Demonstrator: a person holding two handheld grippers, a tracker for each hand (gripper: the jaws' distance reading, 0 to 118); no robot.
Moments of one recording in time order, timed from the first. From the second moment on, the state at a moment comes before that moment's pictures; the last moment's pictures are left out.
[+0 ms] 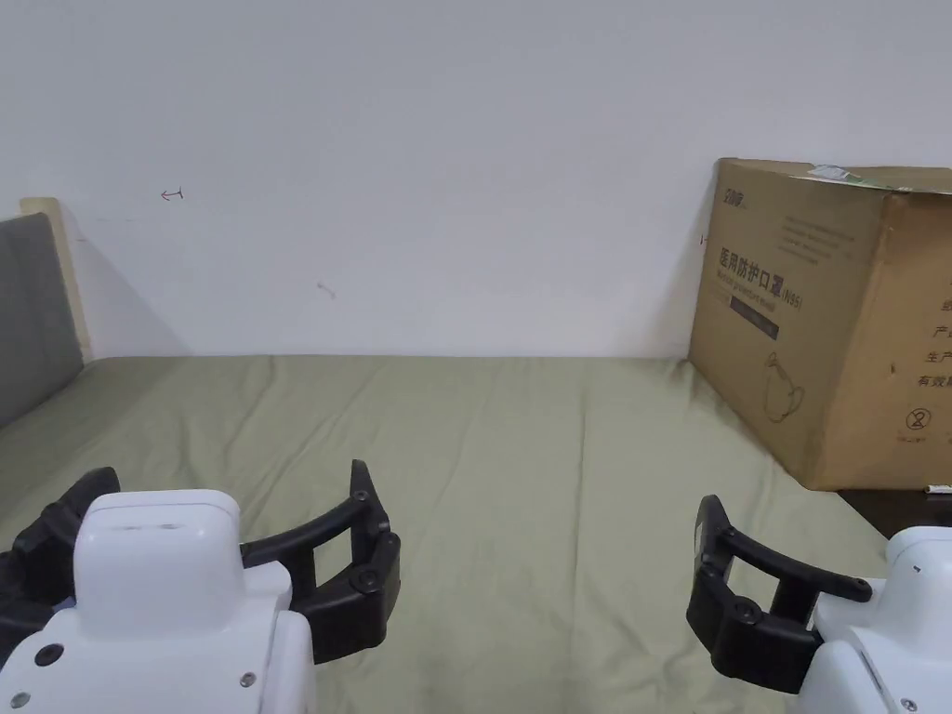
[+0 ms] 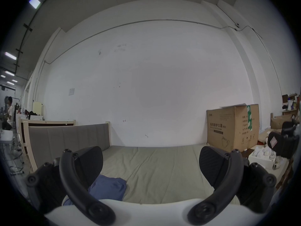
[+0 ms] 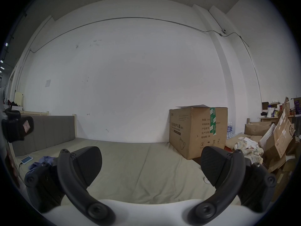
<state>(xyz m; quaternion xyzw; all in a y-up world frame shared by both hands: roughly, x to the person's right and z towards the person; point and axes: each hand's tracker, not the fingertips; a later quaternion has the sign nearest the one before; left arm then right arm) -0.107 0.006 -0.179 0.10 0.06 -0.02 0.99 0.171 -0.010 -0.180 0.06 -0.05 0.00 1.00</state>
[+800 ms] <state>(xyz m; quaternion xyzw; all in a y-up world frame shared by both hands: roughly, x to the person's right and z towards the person) -0.120 0.003 -0.195 0.00 0.02 -0.01 1.00 0.188 -0.011 -0.189 0.01 -0.09 -0.02 1.00</state>
